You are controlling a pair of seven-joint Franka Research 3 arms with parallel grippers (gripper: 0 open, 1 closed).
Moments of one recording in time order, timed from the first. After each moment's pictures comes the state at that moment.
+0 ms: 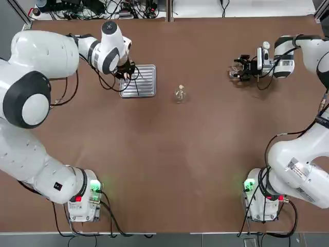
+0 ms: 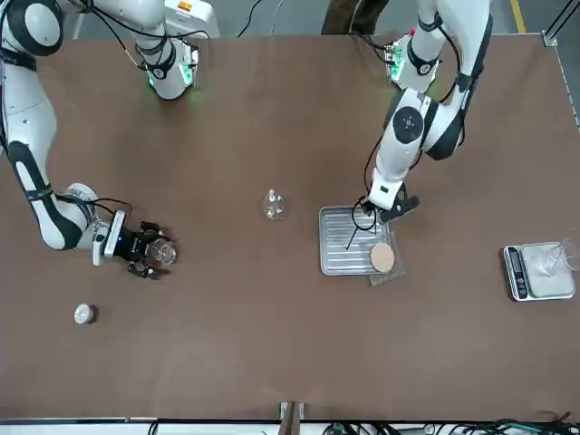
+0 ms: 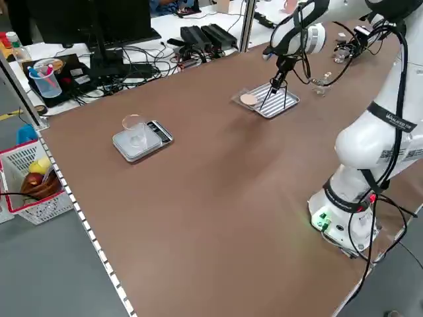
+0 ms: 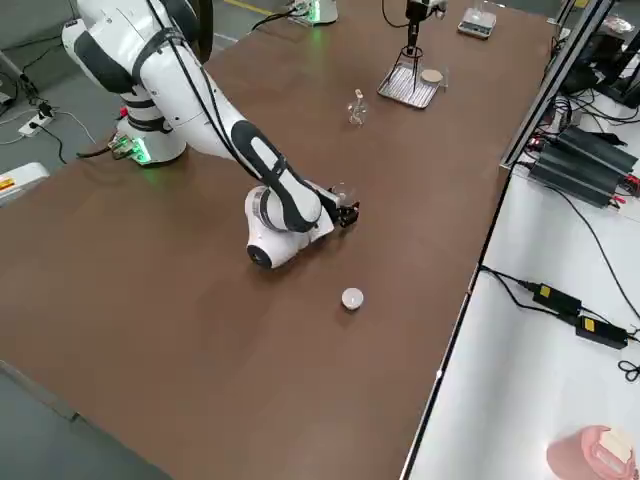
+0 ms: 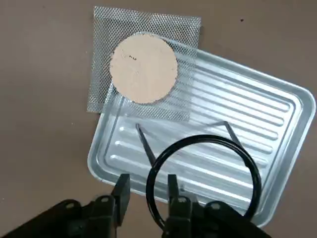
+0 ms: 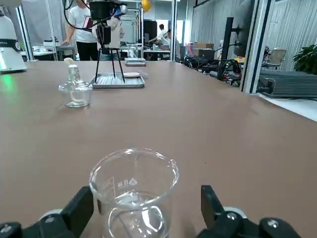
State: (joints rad) left arm -0.43 0.21 -0.05 -2.25 0.08 2.54 -0.89; right arm -0.66 0.88 0.39 -1.84 1.10 1.96 -2.64
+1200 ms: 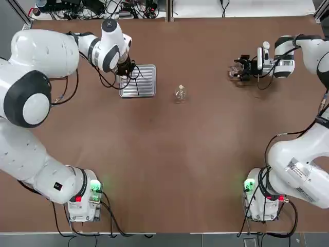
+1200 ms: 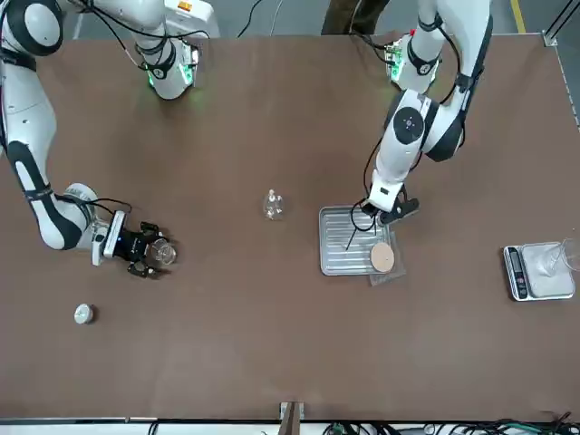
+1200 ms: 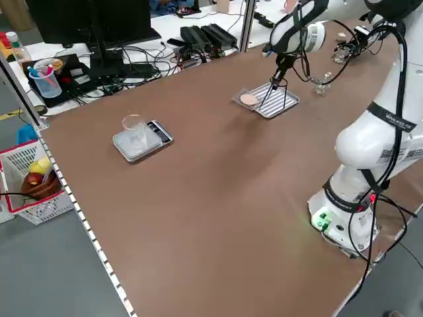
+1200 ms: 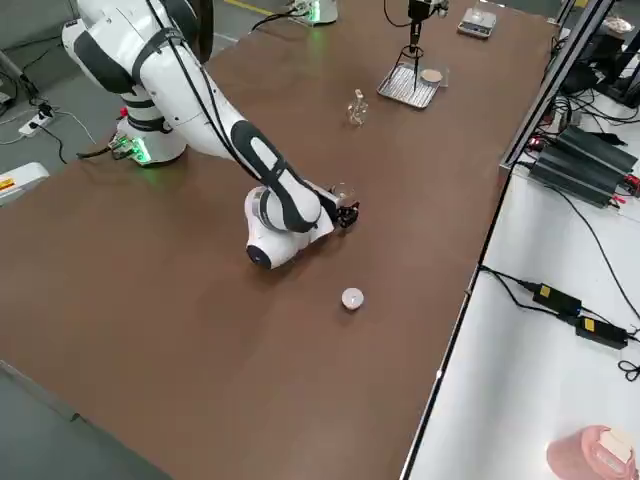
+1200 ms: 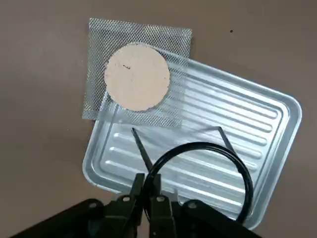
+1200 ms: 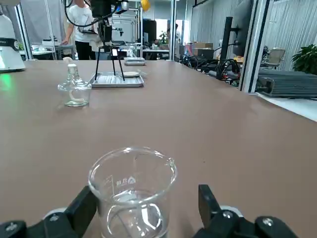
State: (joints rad) left arm -0.43 0.22 -0.05 -2.22 0.08 2.52 -0.89; right arm -0.66 0.88 0.39 -1.84 1.10 1.96 -2.64
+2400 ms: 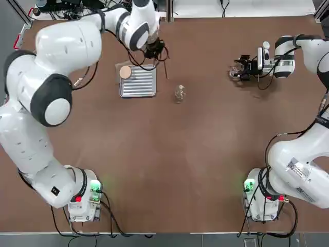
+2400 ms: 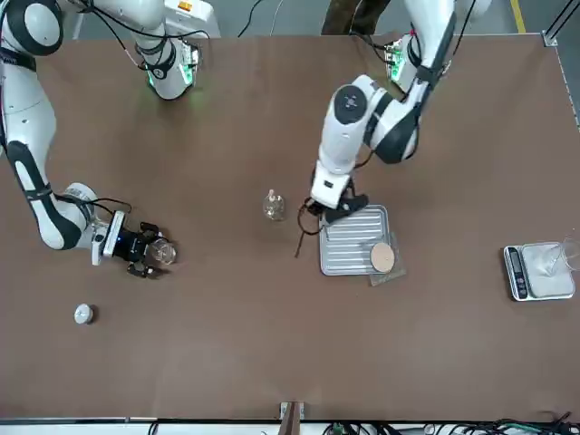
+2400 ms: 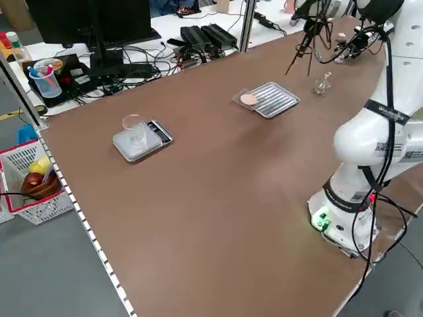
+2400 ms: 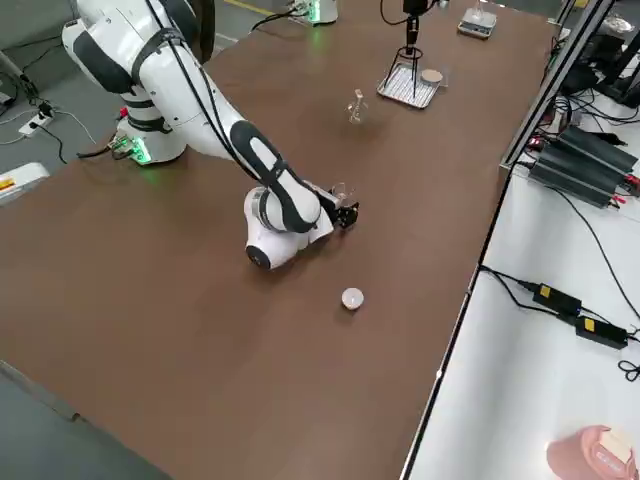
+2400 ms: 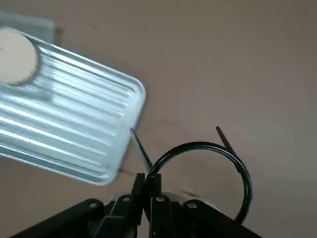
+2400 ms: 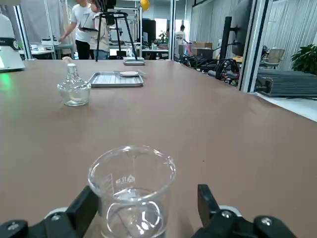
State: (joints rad) left arm -0.63 0.42 -0.12 -1.71 0.08 2.31 -1.17; right arm -0.66 0.88 0.39 -1.84 1.10 1.96 -2.64
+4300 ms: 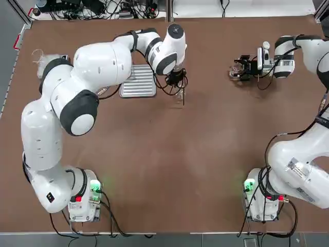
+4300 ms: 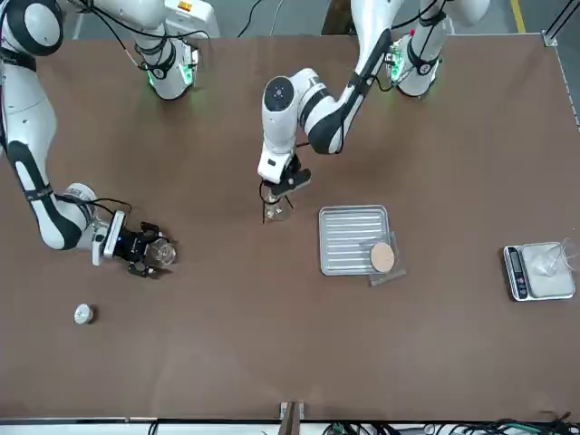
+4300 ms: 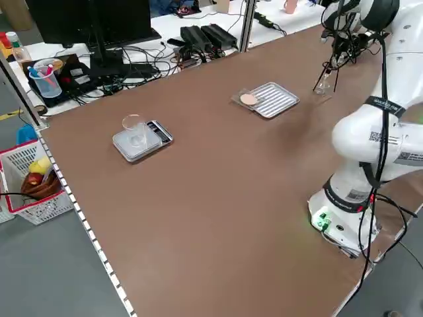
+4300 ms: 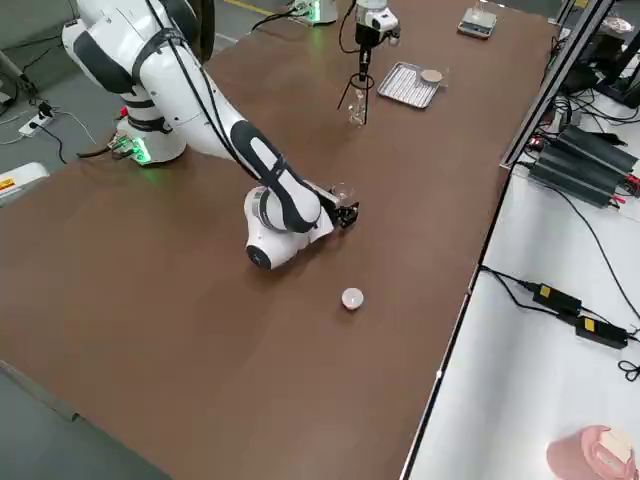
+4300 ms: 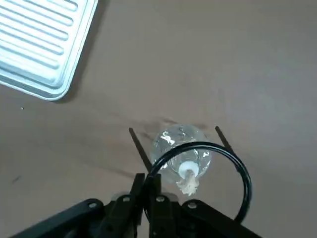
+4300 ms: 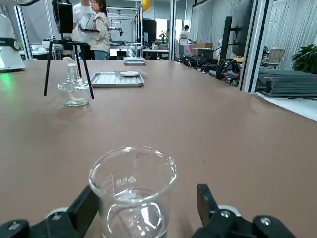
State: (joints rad) left arm -0.83 0.60 -0.10 -1.57 0.08 2.23 -1.35; right arm -0.66 0.88 0.39 -1.84 1.10 1.96 -2.64
